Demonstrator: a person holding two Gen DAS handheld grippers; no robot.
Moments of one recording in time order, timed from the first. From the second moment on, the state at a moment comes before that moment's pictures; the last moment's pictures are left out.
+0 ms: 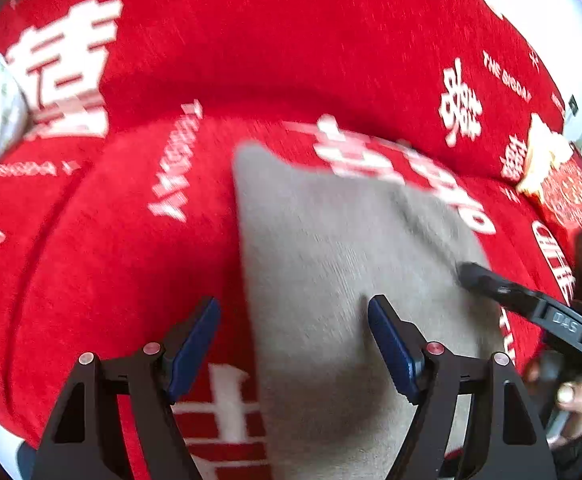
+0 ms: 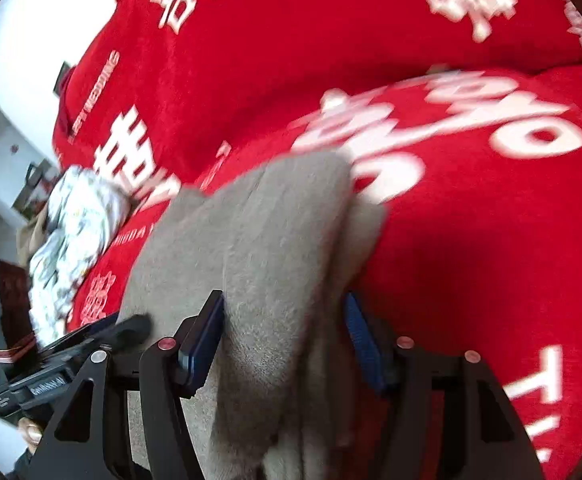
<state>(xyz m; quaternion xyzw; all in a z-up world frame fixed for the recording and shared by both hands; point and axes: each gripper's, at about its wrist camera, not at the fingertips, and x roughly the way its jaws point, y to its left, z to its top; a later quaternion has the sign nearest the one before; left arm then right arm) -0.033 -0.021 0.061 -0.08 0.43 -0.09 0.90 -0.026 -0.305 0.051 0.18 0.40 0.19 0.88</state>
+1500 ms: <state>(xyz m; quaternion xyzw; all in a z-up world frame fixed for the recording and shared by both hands) -0.088 -0.034 0.050 0.03 0.43 -0.06 0.90 -0.088 -0.244 0.055 0.07 0.41 0.26 0.87</state>
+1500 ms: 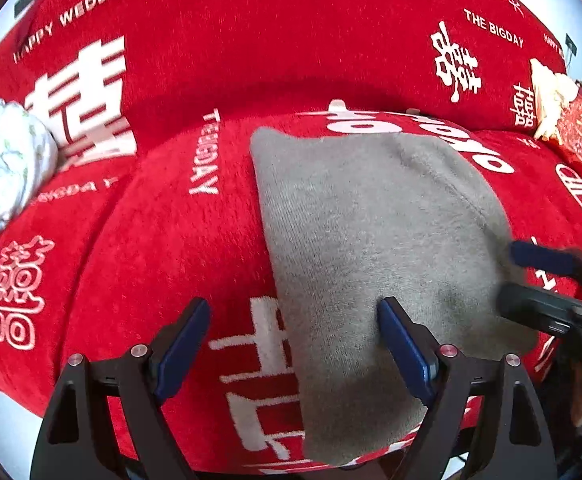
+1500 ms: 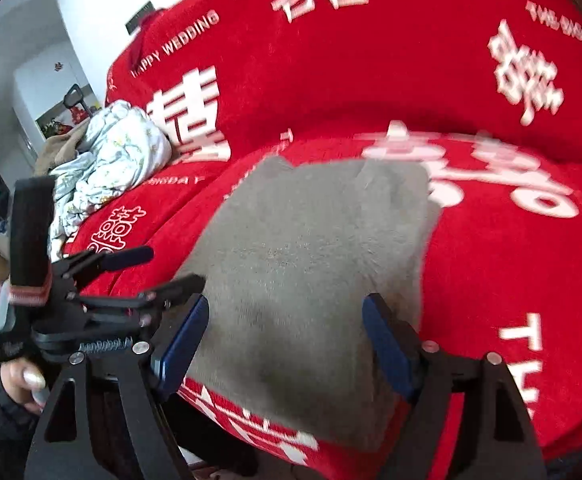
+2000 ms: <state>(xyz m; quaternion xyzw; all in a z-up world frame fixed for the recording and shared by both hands) -0.100 -0.042 0.067 0.01 0.41 -0.02 0.91 -0.132 -0.261 0.063 0.05 0.29 0.17 0.94</state>
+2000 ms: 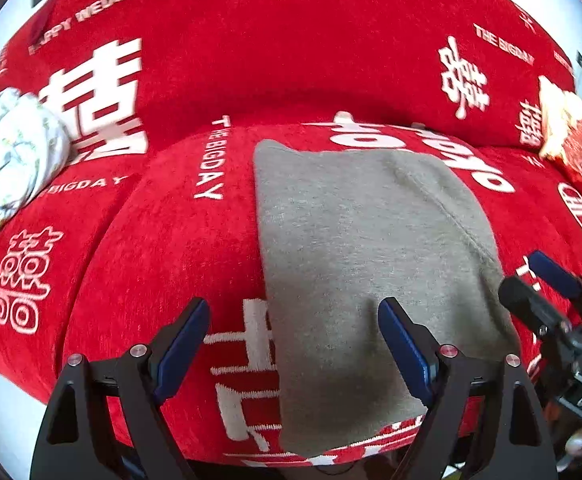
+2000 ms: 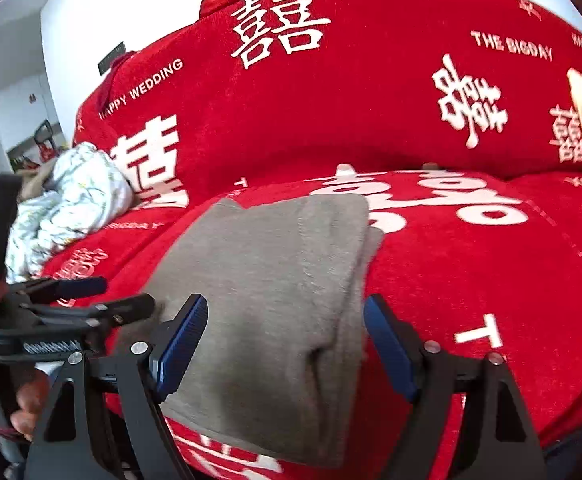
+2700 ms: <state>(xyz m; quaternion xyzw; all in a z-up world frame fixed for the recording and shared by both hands) -0.120 -0.062 0.063 0.03 0.41 0.01 0.91 -0.142 -0.252 0.058 0.02 0.29 0.18 0.94</state>
